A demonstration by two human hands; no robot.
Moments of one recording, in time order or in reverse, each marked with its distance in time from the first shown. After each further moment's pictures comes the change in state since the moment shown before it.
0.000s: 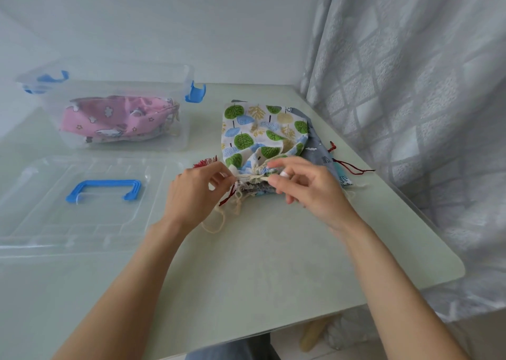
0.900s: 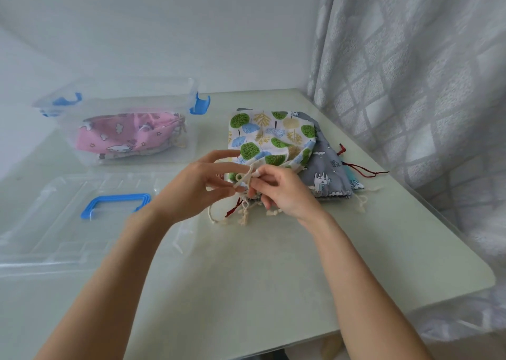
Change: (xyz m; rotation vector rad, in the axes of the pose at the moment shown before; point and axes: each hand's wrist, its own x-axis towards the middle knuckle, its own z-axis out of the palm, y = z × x) left_hand 0.024 0.007 -0.040 -0.248 -0.382 0.229; right_hand 0.043 0.025 0.036 0.112 -0.139 0.054
